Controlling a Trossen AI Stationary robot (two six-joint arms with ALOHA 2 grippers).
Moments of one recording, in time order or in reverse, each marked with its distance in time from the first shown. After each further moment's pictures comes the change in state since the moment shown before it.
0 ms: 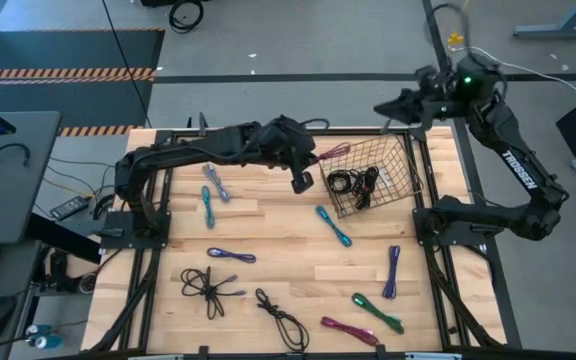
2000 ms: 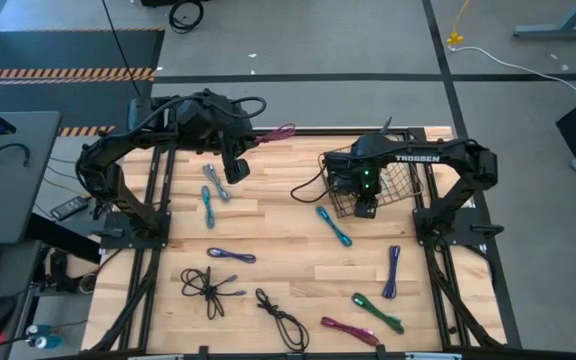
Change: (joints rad) left arm -0.051 -0.168 0.416 -0.699 -0.154 0.019; right arm 0.665 0.653 0.000 -0.964 0.760 -0.548
